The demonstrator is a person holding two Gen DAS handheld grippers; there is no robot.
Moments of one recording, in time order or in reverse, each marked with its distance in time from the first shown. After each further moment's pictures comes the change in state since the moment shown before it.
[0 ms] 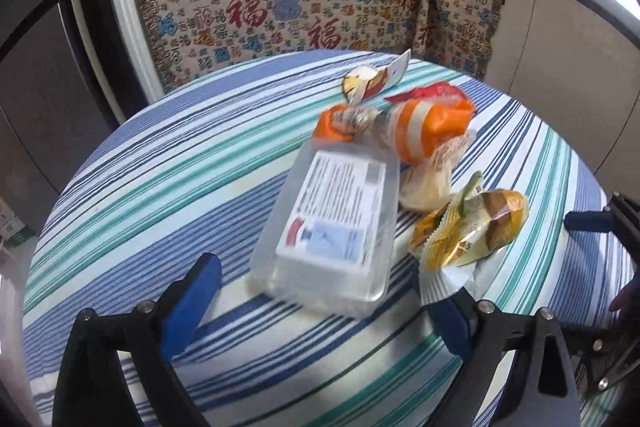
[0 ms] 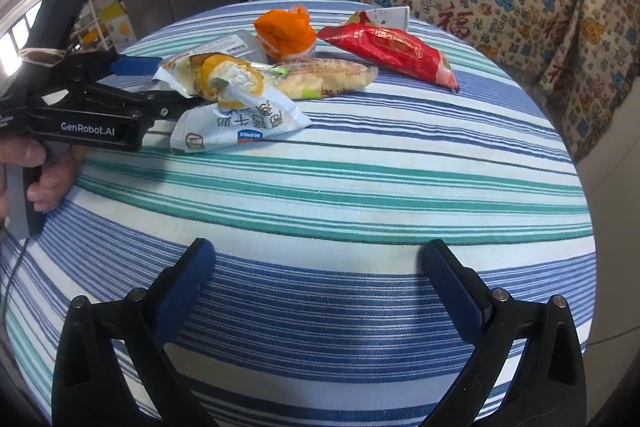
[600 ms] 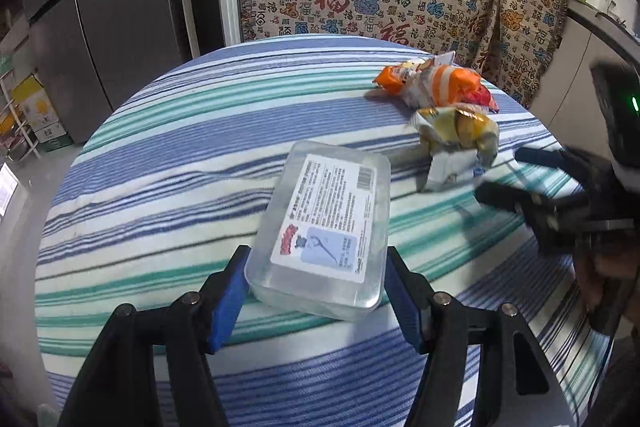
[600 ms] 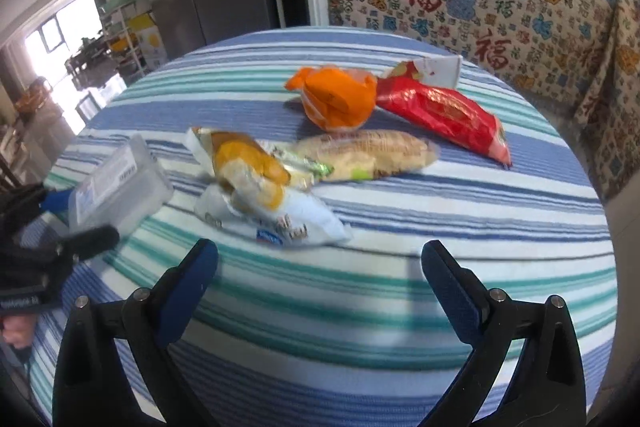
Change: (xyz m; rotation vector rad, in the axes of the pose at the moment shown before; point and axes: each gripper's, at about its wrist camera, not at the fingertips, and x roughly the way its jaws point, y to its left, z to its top) left arm -0.067 -0.008 -0.076 -0.276 0.031 0.148; right arm 0.027 0.006 0.052 -0.059 -0.083 0.136
